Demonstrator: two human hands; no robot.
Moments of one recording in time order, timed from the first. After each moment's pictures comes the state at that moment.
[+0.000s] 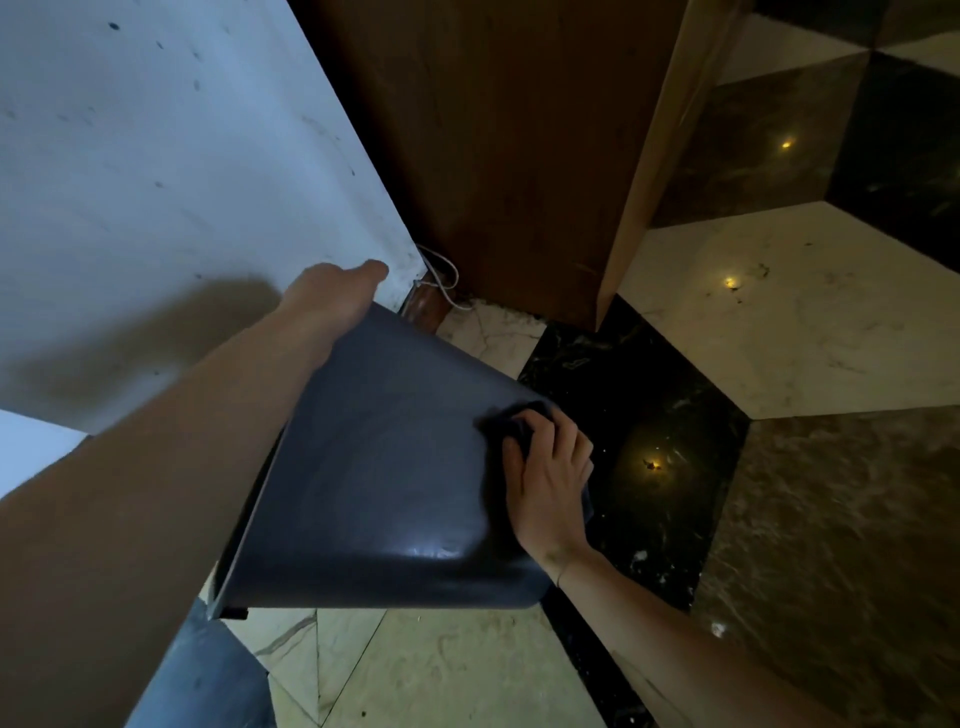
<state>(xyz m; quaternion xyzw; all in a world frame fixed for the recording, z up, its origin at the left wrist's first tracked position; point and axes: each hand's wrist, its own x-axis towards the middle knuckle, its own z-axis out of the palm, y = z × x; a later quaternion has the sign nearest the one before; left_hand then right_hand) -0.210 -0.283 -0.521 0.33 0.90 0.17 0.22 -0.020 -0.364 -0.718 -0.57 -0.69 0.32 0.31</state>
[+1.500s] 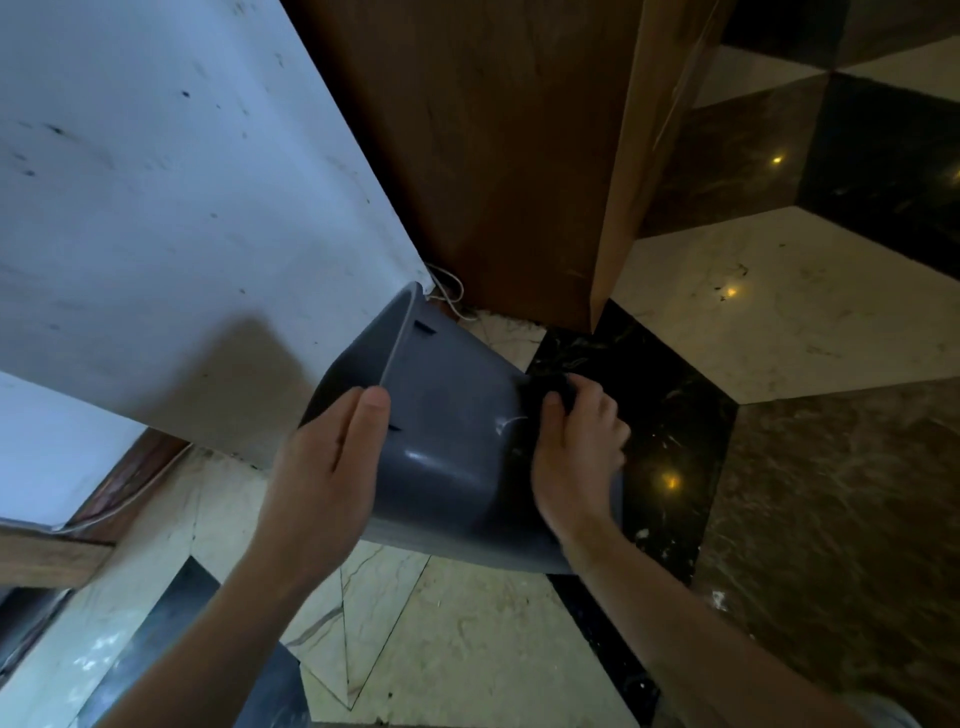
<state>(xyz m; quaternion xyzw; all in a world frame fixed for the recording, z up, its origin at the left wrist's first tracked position) -0.121 -0.457 -0.484 0.56 0.75 0.33 0.12 0.014 -0.377 -0.615 -0.63 -0.51 0.46 0.36</state>
